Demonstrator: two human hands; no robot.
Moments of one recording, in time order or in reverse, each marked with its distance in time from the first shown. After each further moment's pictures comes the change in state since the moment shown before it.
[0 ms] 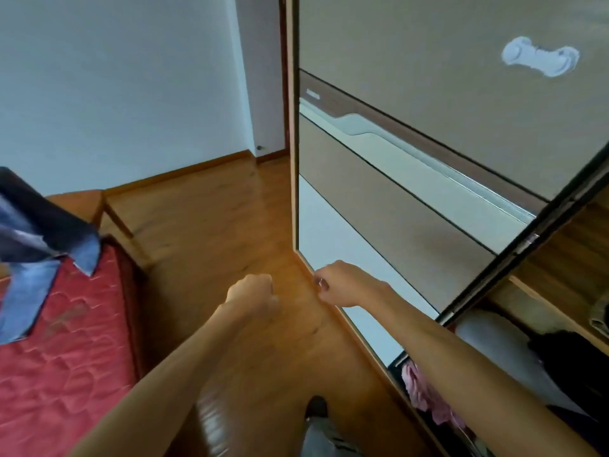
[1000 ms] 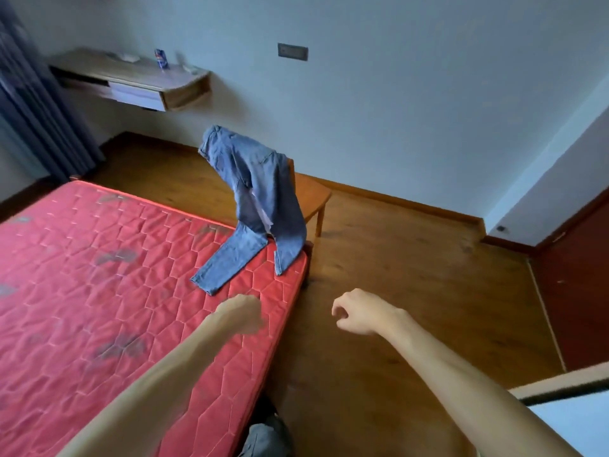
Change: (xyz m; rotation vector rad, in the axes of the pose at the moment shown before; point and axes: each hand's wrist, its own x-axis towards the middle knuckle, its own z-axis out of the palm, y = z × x) left_hand 0.101 -0.541 -0.155 -0.193 -0.057 -0.735; right_hand 0.502 -0.432 0.012 -0.437 -0.406 -0.672
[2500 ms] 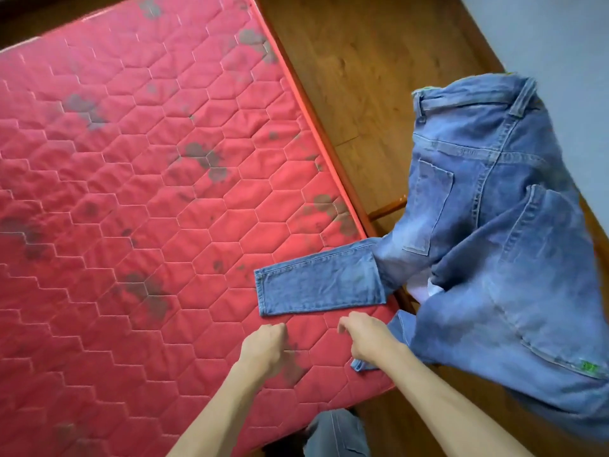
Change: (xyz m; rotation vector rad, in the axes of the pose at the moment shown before) left_hand 0.420 -0.234 -0.020 -0.804 -0.323 -0.660; right_hand 0.691 -0.096 -0.033 -0.396 -0.656 -0.507
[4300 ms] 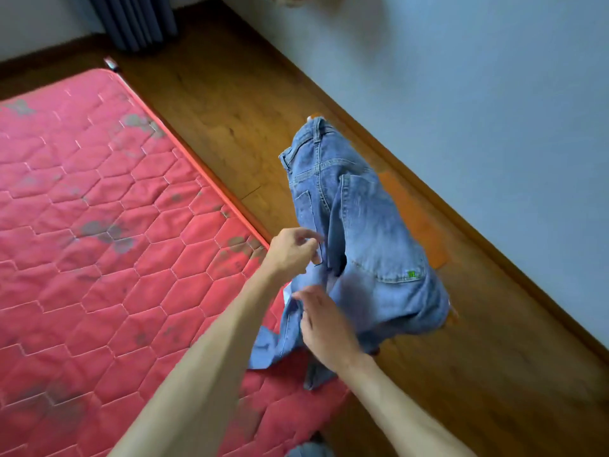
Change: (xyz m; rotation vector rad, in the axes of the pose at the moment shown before) left_hand -0.031 0.202 -0.128 -0.640 0.274 0.628; right_hand -0.104 -0.009 -0.016 0.389 0.953 0.044
